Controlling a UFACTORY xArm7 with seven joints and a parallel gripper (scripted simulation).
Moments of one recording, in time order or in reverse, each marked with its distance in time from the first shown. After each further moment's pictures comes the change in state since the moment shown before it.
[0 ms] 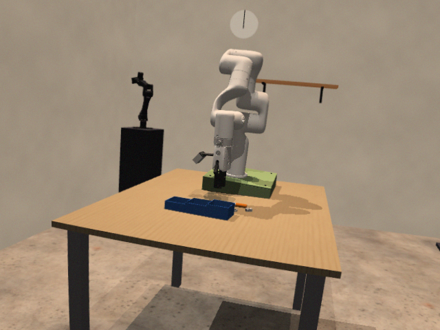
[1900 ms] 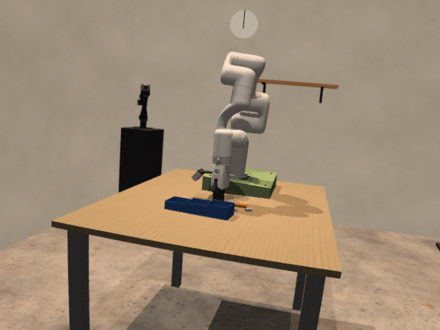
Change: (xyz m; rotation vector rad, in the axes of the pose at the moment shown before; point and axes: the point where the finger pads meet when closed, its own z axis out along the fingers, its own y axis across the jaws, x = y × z) arm 0.000 0.000 0.073 0.000 0.001 0.000
